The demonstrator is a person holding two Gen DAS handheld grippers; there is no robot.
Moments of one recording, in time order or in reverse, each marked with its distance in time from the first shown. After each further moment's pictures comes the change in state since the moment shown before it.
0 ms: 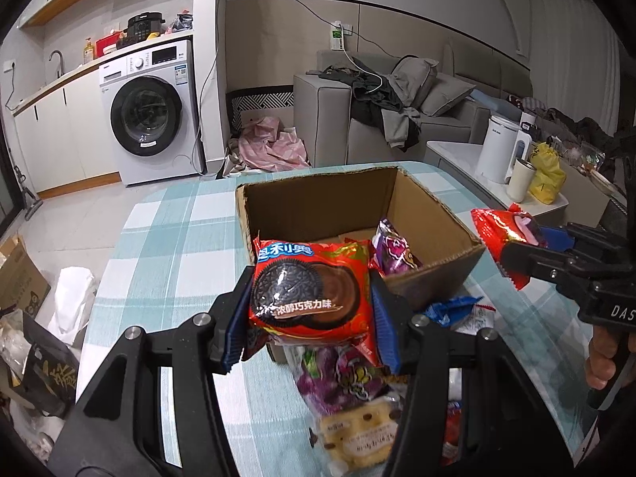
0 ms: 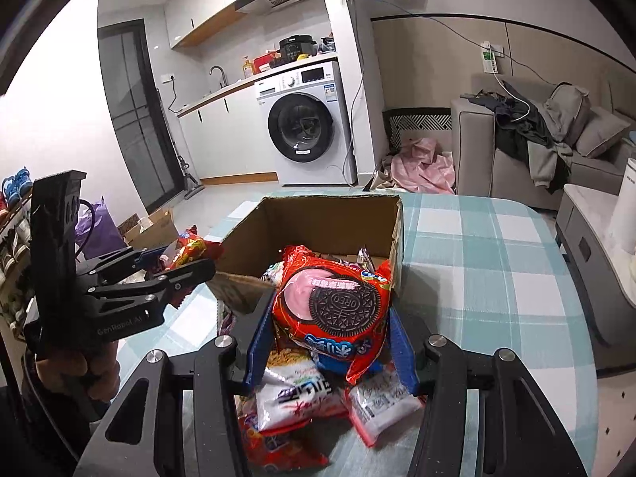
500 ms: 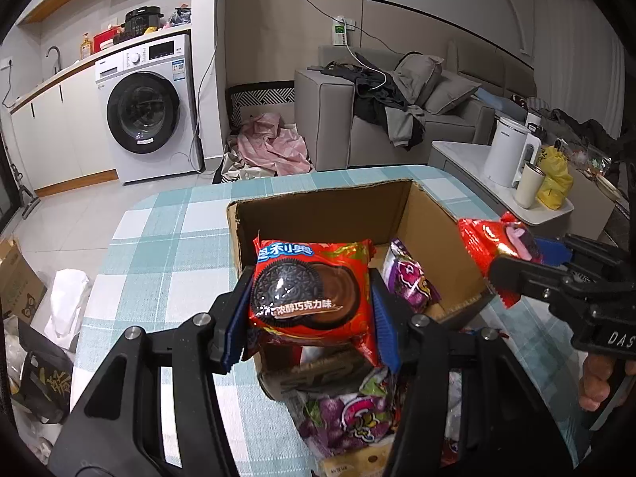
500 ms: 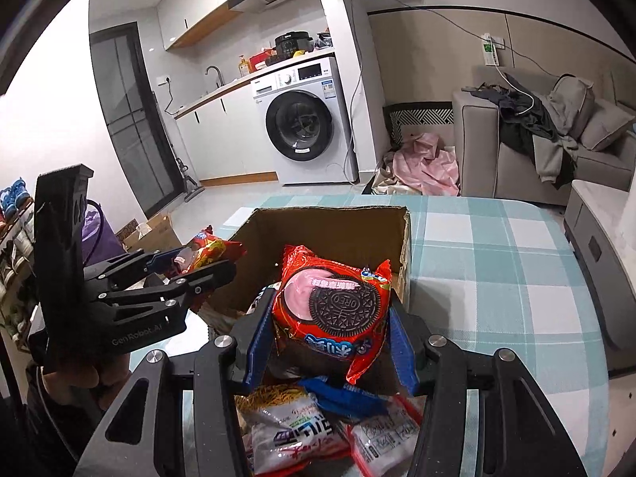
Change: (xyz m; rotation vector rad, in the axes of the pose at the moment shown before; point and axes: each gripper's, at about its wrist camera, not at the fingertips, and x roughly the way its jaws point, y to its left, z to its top) left arm 0.047 0.008 0.029 -0.012 0.021 0.000; right arm 0.038 -0.008 0.023 0.026 0.014 0.012
